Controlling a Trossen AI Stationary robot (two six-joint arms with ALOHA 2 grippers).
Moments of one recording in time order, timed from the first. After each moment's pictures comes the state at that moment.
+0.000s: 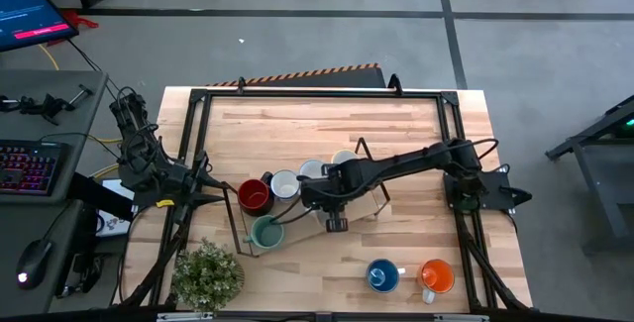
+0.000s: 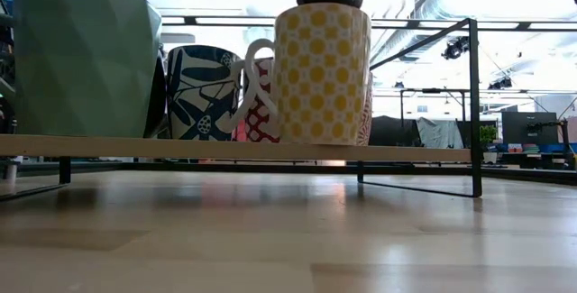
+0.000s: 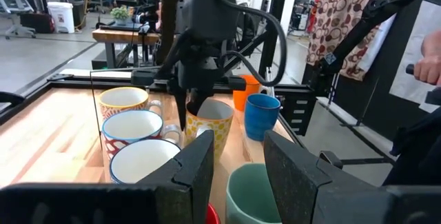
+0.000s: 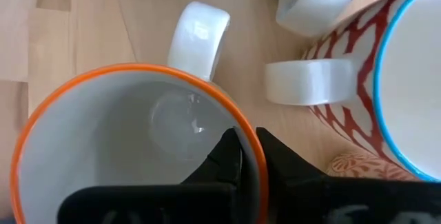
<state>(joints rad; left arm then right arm) -1.00 0.30 0.44 -0.24 -0.85 -0.18 0.19 2.04 1.85 -1.10 0.06 0.08</state>
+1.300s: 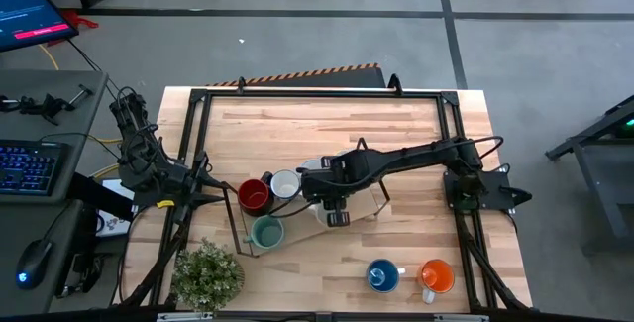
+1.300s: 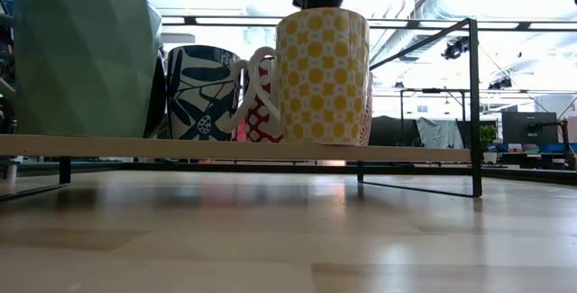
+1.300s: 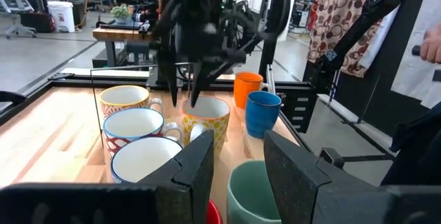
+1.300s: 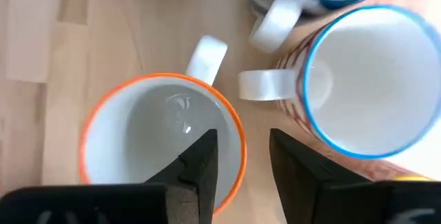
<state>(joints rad) -1.00 0.30 0.44 -0.25 -0.85 -0.18 0.19 2.03 1.99 -1.22 0.07 0.04</state>
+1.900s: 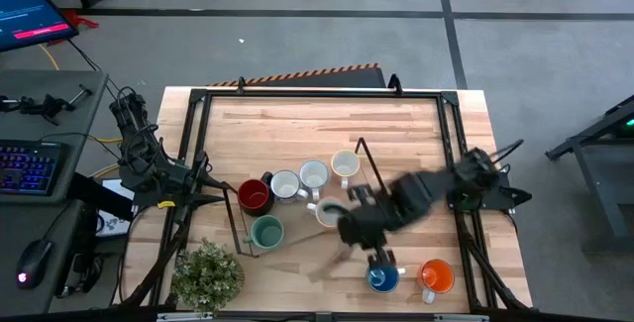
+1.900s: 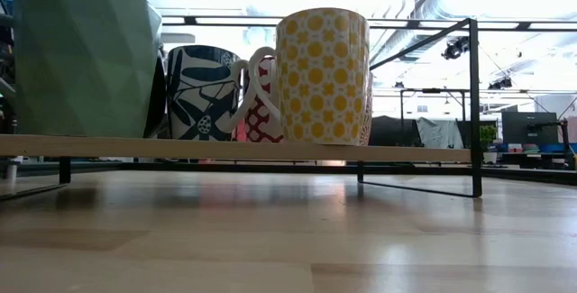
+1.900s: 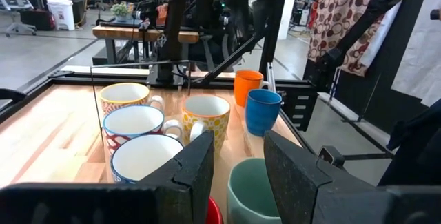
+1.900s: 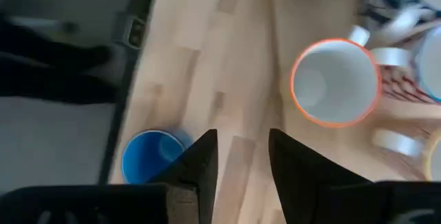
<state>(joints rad) -1.00 0.30 0.44 -0.26 -0.85 -0.19 0.46 1.97 2.30 -1.54 0.02 0.20</state>
